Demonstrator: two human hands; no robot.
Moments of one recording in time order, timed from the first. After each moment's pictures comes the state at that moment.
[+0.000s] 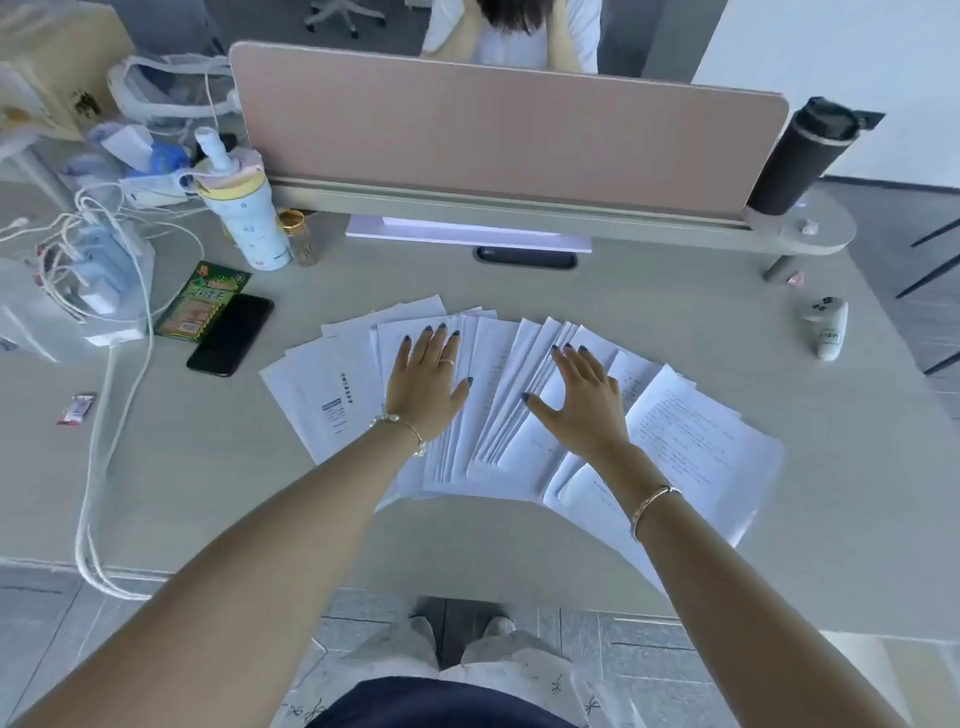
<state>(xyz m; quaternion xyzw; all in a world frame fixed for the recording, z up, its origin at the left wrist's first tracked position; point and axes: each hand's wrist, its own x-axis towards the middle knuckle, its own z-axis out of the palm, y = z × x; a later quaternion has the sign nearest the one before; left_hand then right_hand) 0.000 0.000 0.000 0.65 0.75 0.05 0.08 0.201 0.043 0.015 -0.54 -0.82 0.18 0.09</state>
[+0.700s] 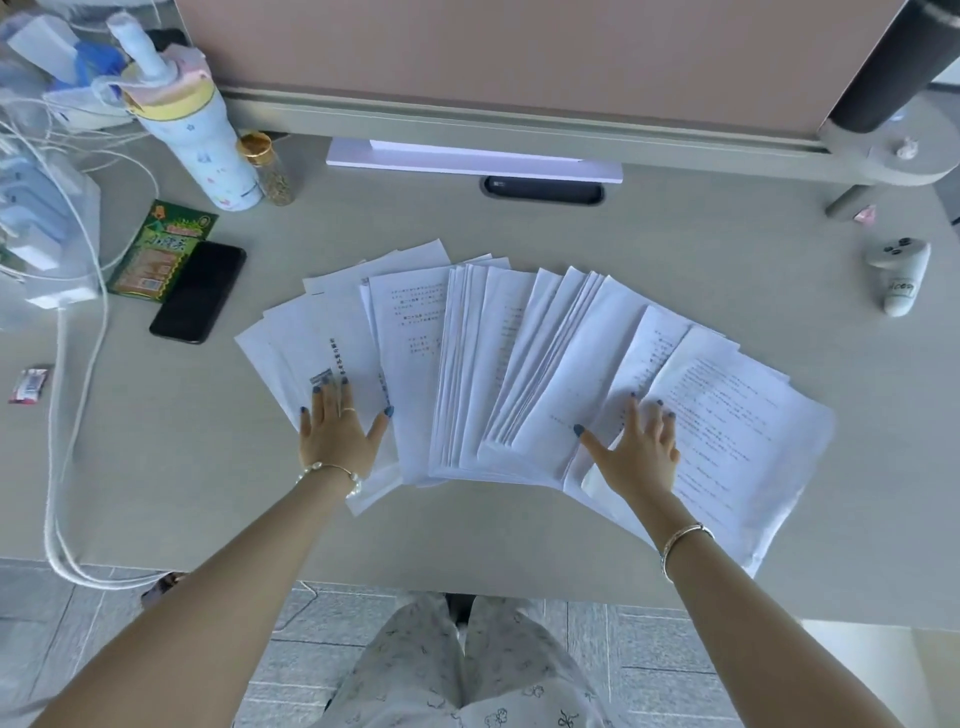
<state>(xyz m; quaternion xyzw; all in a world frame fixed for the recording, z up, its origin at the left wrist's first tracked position) -0.069 -0.060 -0.101 0.43 0.88 0.02 0.20 0.247 0.035 -0.094 -0.73 -0.65 0.23 -0.03</state>
